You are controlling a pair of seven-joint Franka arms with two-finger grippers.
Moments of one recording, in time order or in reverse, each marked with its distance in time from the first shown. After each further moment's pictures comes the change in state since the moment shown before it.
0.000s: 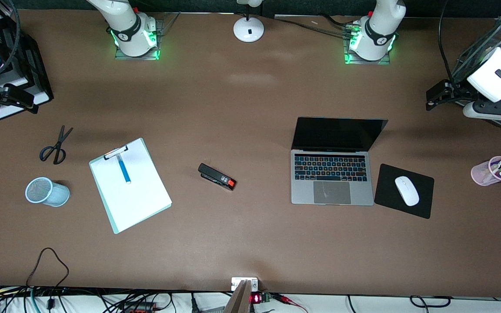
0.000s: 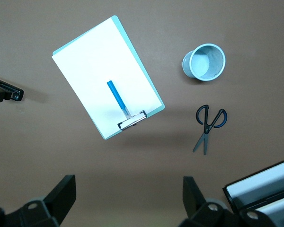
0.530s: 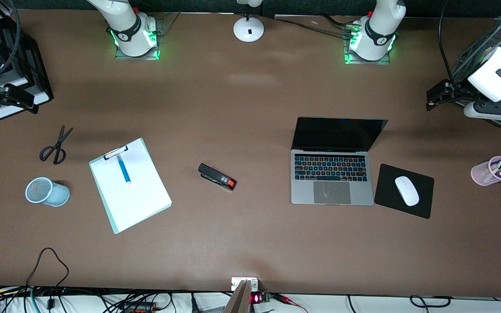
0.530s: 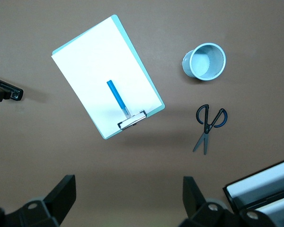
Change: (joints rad) left arm 0.000 0.000 0.000 0.003 0.000 0.002 -0.001; right arm -0.001 0.005 0.000 -0.004 0.000 0.001 0.001
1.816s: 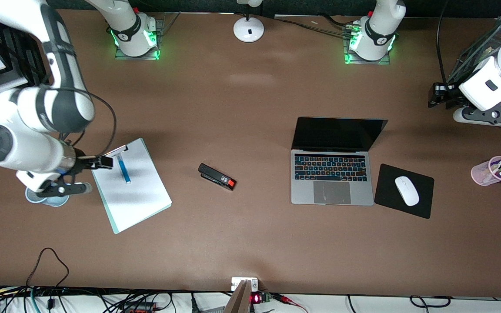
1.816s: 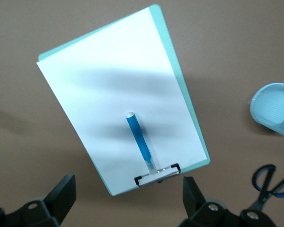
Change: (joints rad) left arm -0.002 0.069 -0.006 0.077 0.001 -0.162 -0.002; right arm 0.123 0.416 0.009 -0.011 0.011 0.330 -0.007
